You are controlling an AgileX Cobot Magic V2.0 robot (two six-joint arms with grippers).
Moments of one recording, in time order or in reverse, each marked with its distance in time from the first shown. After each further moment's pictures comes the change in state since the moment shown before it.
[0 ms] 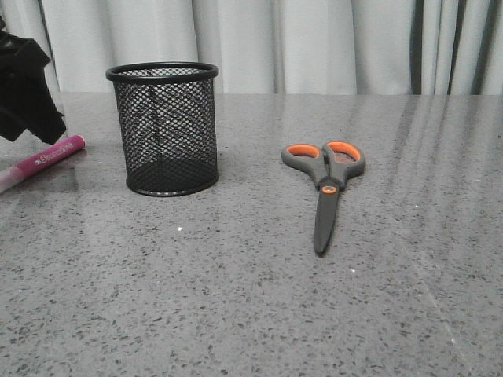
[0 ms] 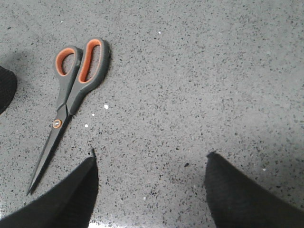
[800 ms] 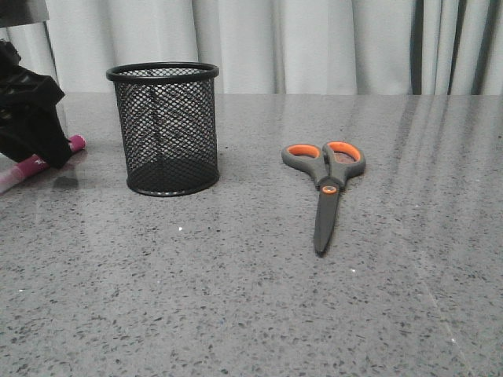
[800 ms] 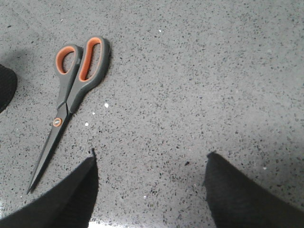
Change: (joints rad) left arm 0.000 0.079 0.000 0.004 -0.041 0.000; right arm 0.000 0.000 0.000 0.000 0.005 -0.002
